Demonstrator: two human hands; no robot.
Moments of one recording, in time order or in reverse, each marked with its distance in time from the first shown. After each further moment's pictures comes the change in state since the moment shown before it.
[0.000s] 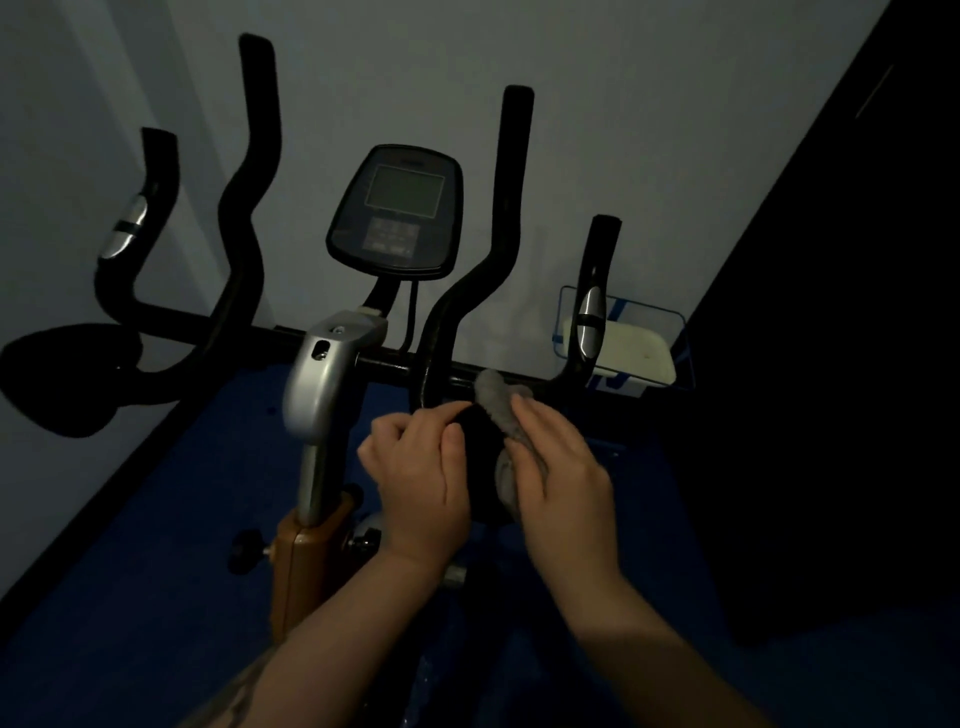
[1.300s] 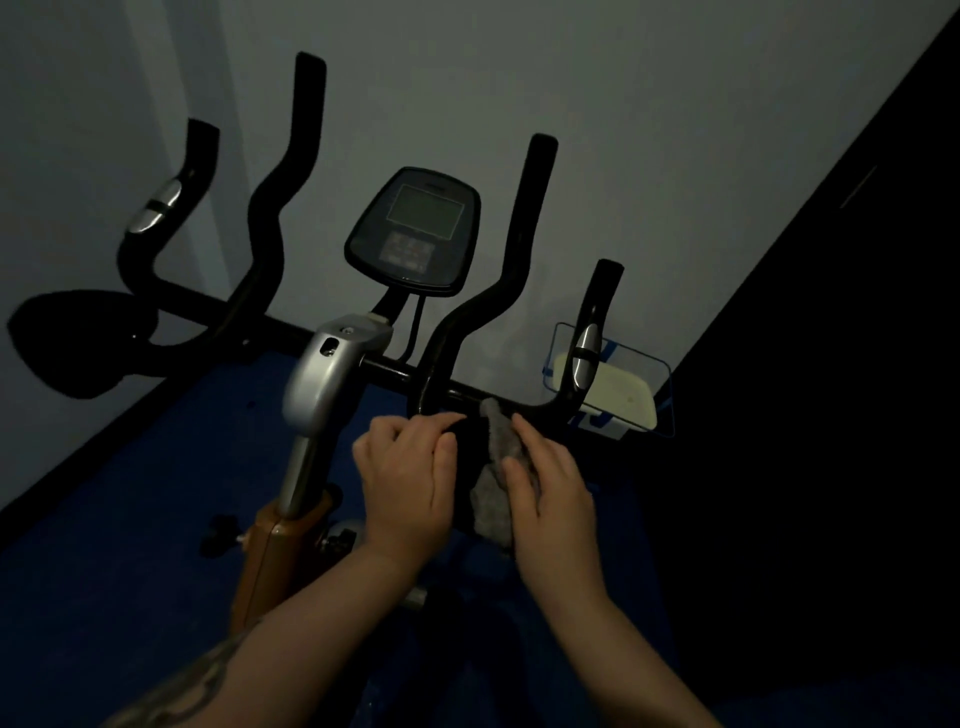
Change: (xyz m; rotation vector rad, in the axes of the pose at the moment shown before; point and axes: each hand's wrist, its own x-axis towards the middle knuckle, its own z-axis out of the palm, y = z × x) left_hand 0.001 0.000 -0.004 0.032 -0.056 0.020; right_hand 0.000 -0.006 -0.014 0.103 -0.153 0.123
